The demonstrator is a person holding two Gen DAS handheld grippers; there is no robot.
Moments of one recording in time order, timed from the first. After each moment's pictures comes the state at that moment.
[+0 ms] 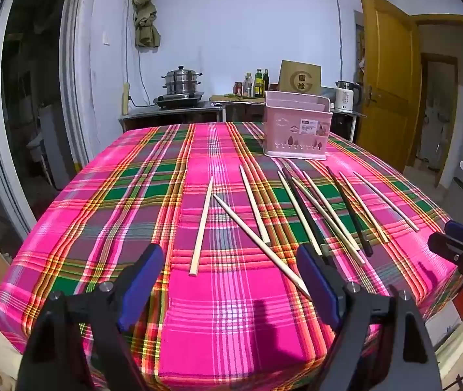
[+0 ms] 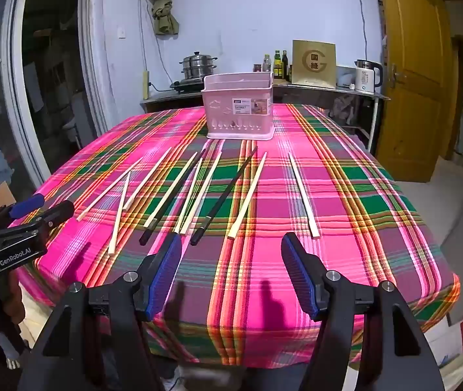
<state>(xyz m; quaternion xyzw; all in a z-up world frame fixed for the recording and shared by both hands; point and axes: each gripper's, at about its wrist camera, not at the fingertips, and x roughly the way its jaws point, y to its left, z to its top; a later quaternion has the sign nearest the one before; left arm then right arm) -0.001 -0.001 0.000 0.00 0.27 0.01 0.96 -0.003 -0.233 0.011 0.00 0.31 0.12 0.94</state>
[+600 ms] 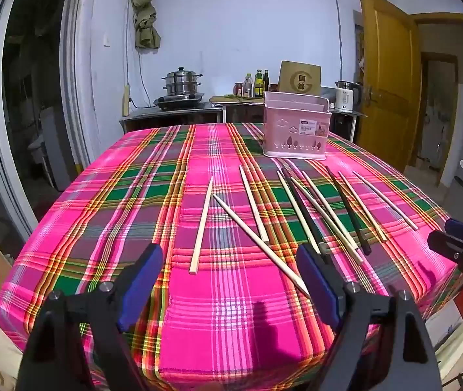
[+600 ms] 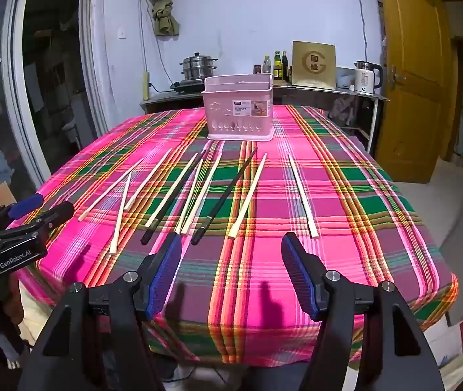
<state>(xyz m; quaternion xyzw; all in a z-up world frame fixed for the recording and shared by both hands) -0.005 -0.001 0.003 0.00 0.27 0.01 0.96 -0.005 -0.234 0.011 0.00 0.30 0.12 0.95</state>
